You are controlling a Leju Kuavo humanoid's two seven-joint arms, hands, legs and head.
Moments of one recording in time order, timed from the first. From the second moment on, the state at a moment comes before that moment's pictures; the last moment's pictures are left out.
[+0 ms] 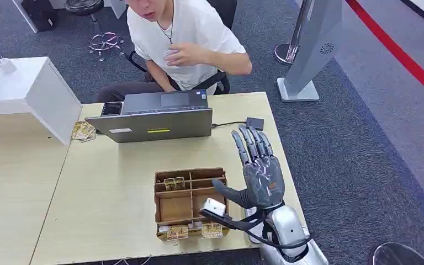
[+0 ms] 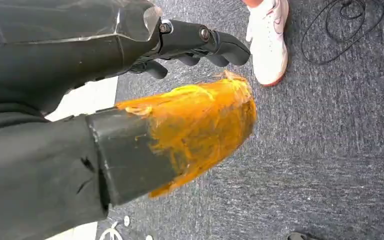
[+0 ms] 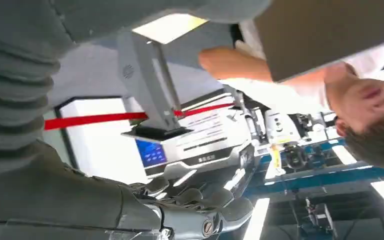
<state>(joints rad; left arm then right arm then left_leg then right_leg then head) -0.06 -0.18 1.24 -0.23 -1.44 0.26 -0.01 -0.06 0.00 0.44 -1.58 1.37 -0.69 -0.08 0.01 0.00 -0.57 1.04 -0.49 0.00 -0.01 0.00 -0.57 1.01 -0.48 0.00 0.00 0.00</state>
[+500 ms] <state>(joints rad) -0.06 -0.19 1.25 -0.23 -1.41 0.29 0.02 0.11 0.04 0.40 -1.75 0.94 -0.69 -0.35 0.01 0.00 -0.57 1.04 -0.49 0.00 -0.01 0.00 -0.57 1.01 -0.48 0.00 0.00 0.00</state>
